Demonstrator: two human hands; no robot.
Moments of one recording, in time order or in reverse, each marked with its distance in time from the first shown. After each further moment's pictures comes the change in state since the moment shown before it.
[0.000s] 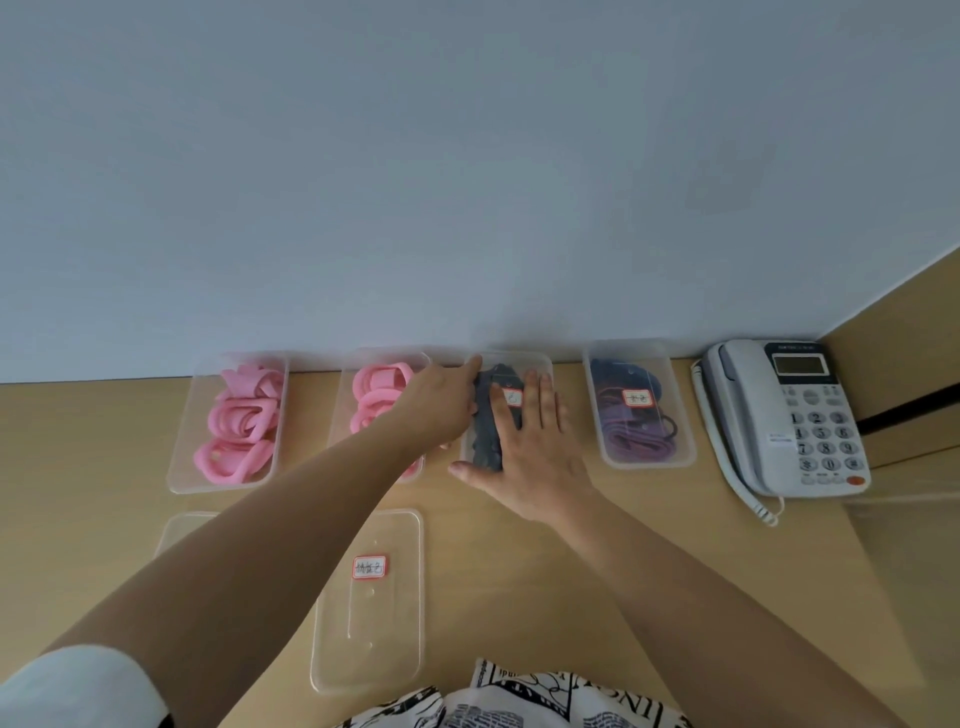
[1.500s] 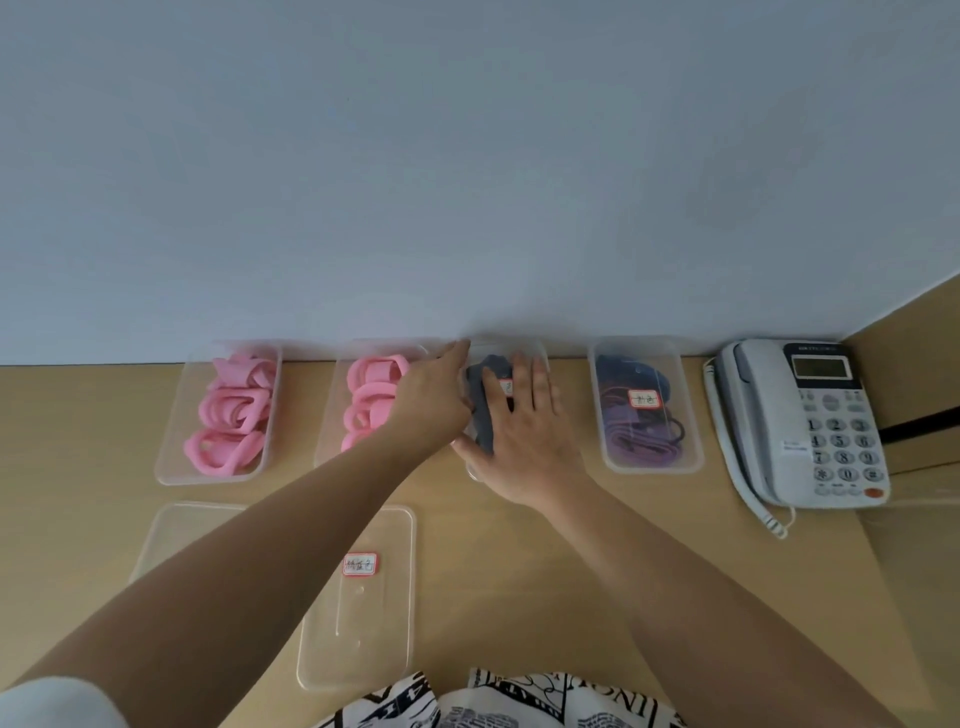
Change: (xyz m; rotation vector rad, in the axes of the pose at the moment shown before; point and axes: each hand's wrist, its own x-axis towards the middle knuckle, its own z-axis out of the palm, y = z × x) left_hand -0.012 0.022 -0.011 -0.343 0.070 -0.282; right_hand 0.017 -0.001 -0.010 0.009 0.035 -0.061
